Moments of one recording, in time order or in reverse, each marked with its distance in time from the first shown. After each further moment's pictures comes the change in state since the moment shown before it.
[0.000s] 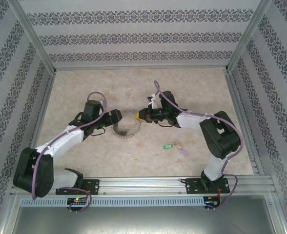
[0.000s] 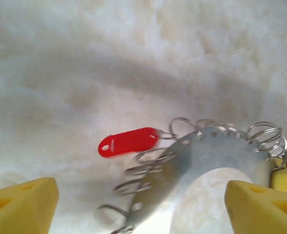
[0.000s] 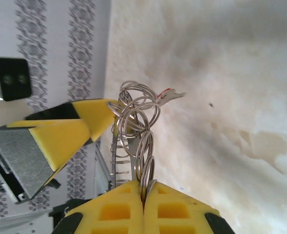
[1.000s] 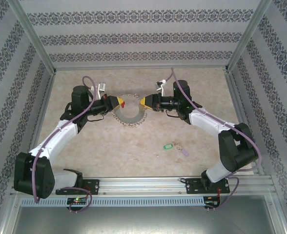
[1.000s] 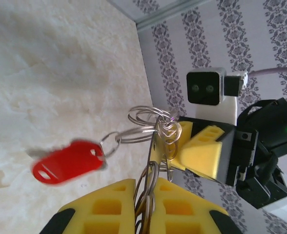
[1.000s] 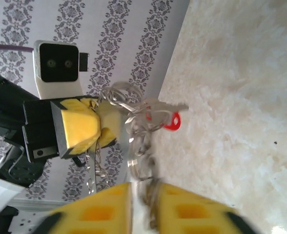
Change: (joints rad) left arm 0.090 -0.008 0.150 0.203 0.533 -0.189; right arm -0.088 -0.201 0.041 -0.010 -0.104 0.007
